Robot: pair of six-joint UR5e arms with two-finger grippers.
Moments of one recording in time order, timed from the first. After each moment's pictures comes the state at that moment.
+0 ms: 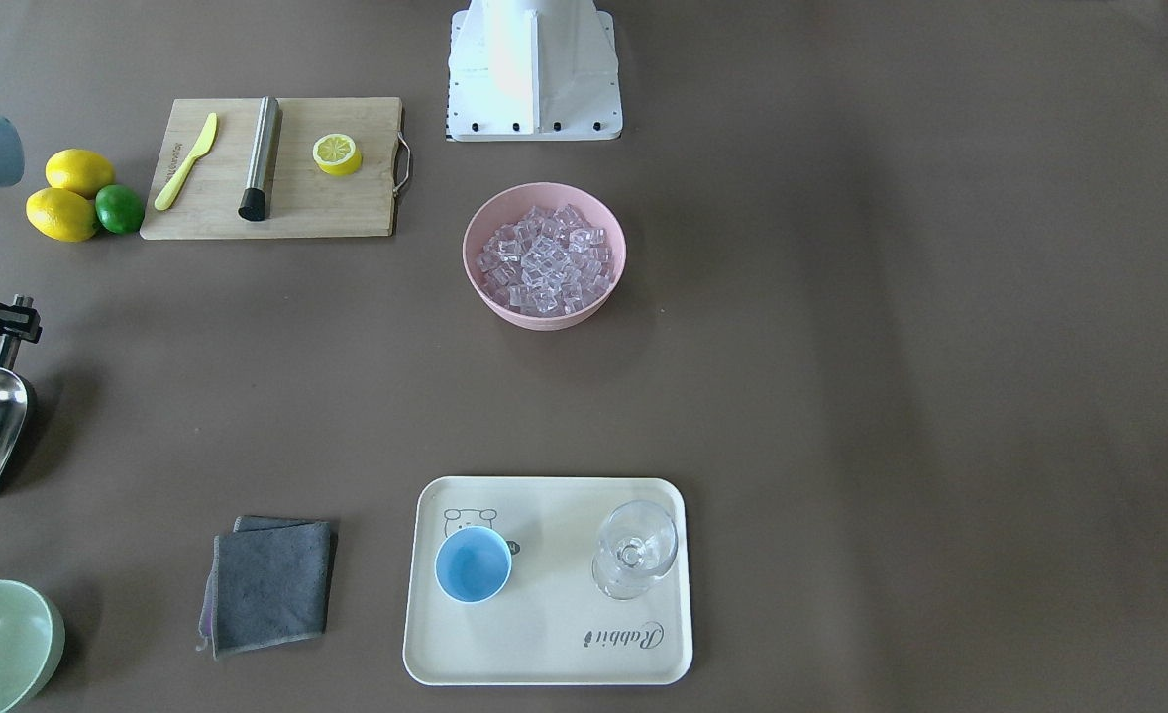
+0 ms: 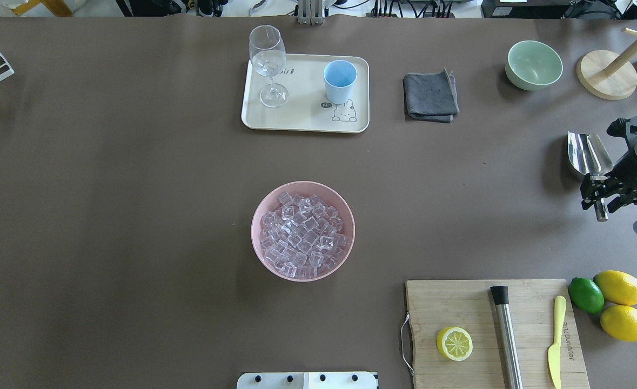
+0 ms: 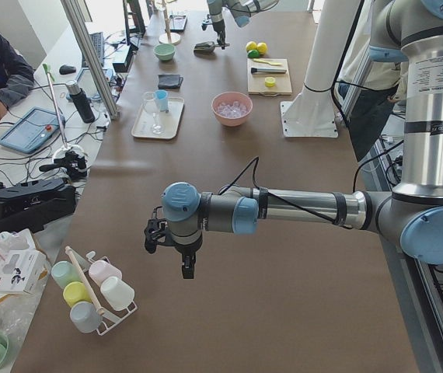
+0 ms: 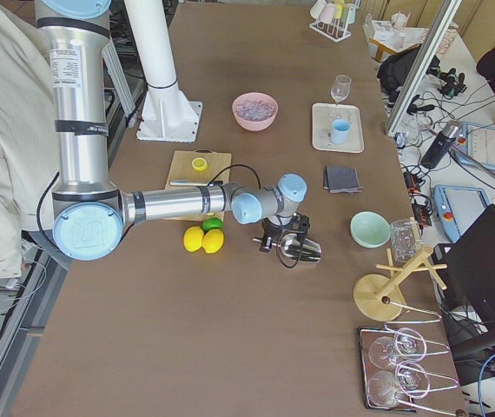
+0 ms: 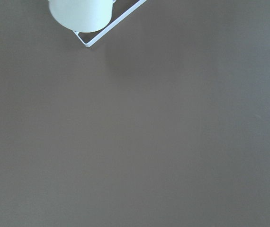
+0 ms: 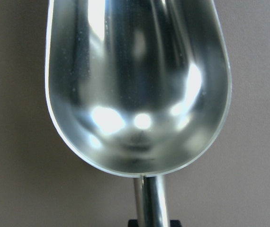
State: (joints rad) left arm -1.56 -1.53 -1.66 -1.59 -2.36 -0.10; right arm 1.05 -1.55 1.60 -1.41 2.29 0.69
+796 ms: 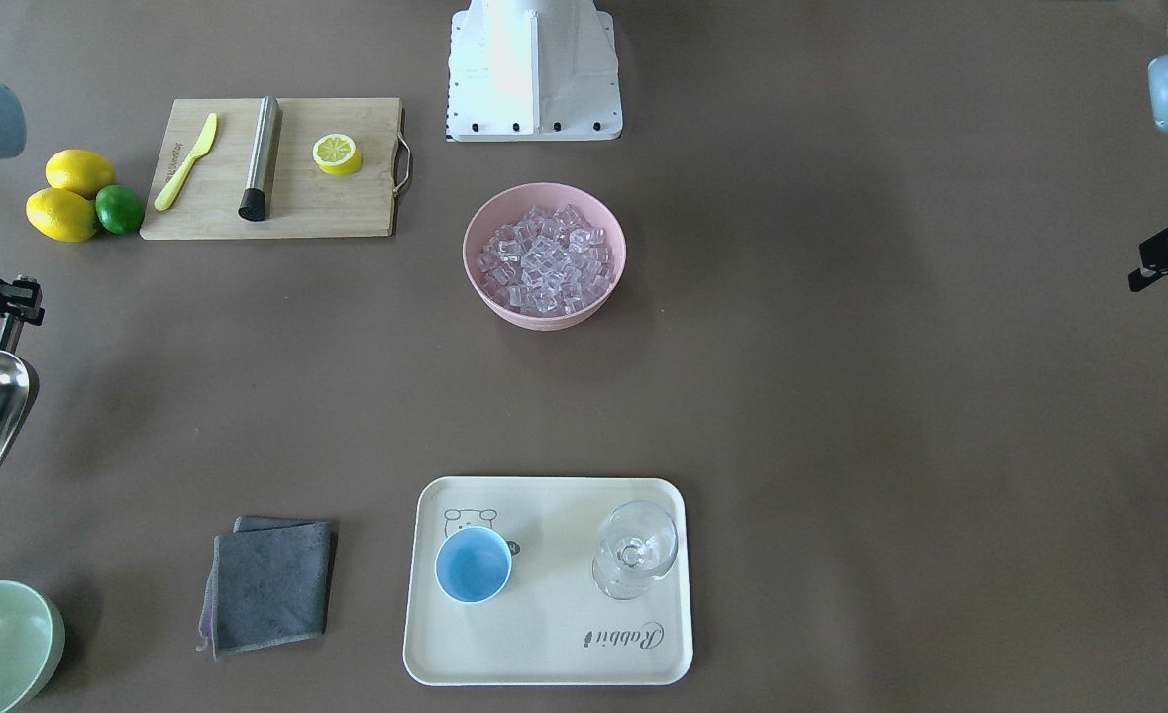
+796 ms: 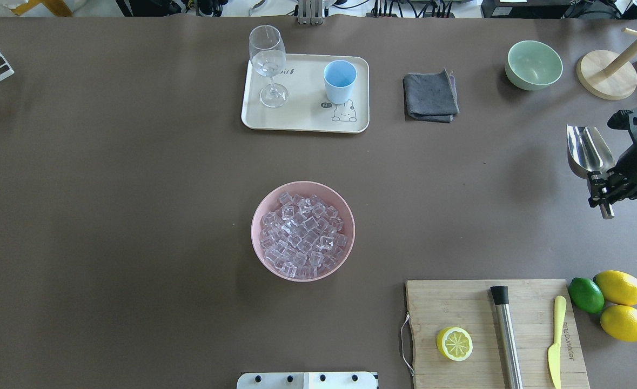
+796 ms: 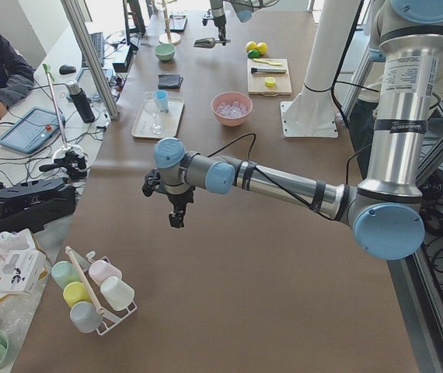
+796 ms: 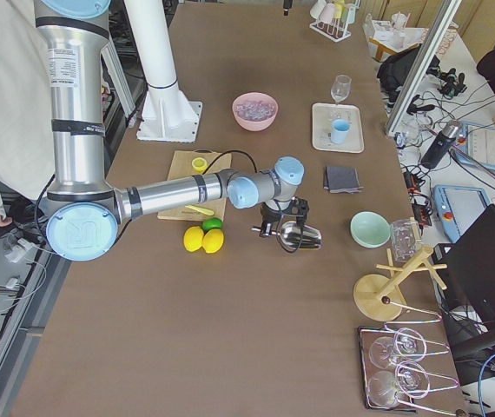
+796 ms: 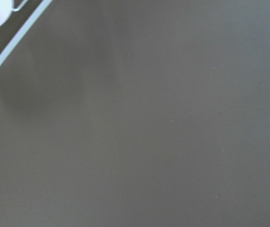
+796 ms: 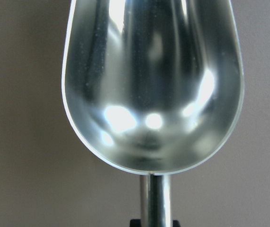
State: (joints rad) left arm -1.33 -1.63 -1.73 -1.60 -2.36 -0.10; right arm 1.06 -1.58 1.74 -1.49 2.29 0.63
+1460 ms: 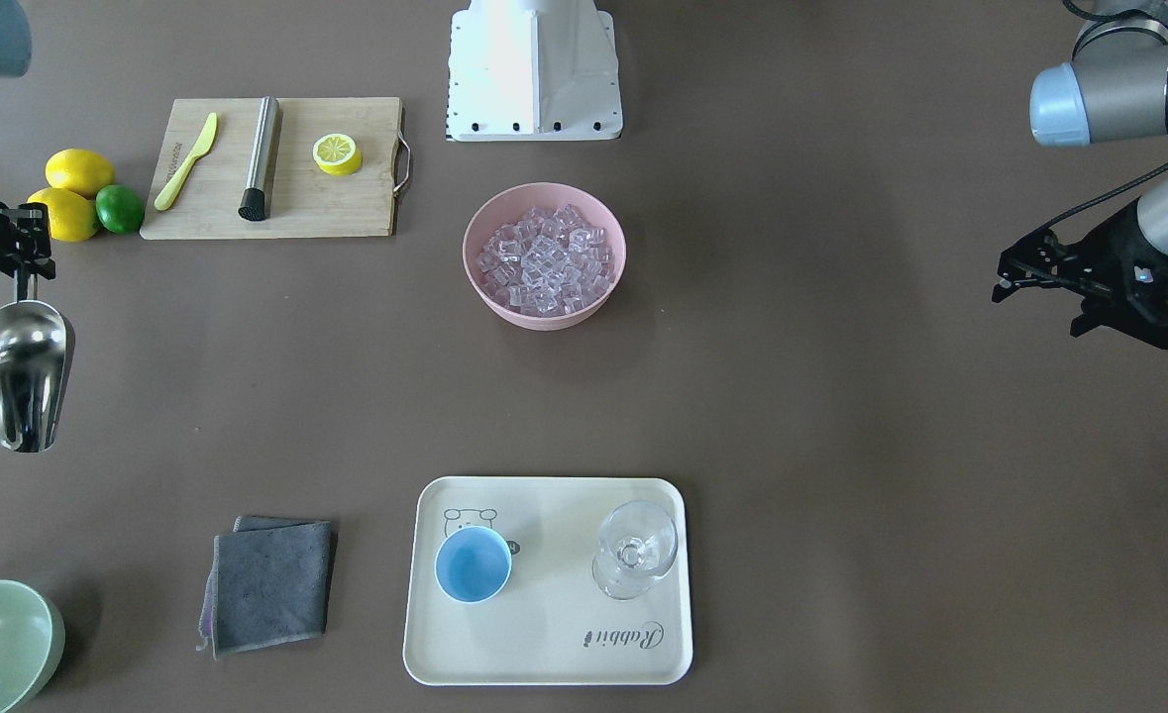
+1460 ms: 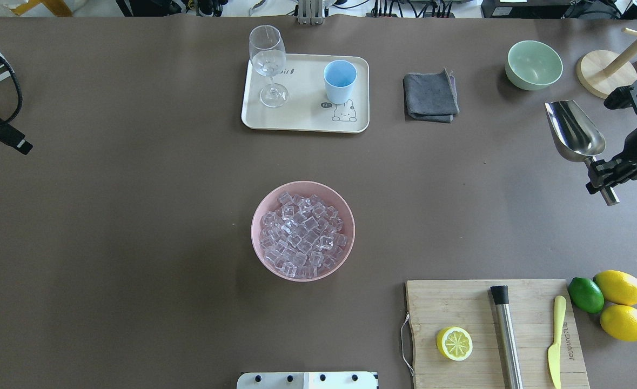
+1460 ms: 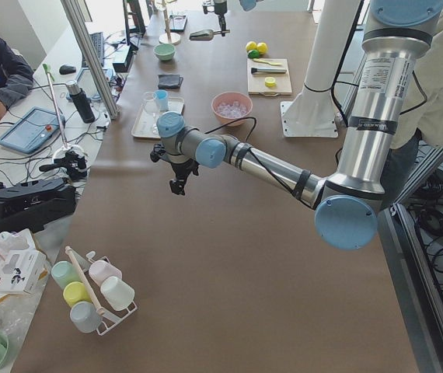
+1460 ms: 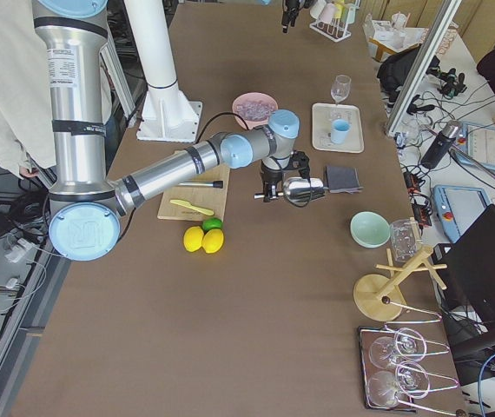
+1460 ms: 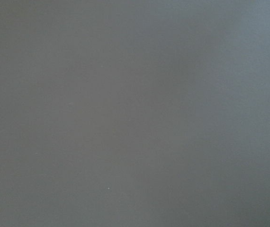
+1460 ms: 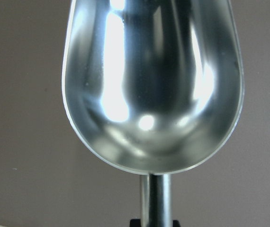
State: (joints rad) left arm -1.15 -1.75 -1.76 -1.60 -2.36 -0.10; right arm 1.08 -1.55 1.99 -1.65 2.29 0.38
